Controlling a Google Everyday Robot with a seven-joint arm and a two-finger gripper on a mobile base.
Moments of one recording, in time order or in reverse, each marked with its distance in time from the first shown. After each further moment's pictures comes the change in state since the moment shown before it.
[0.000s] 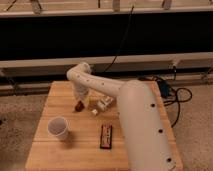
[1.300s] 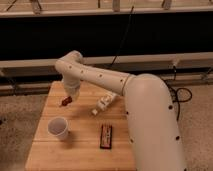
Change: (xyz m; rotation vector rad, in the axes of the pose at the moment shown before) arm -0.082 -0.015 -0.117 0.080 0.002 0.015
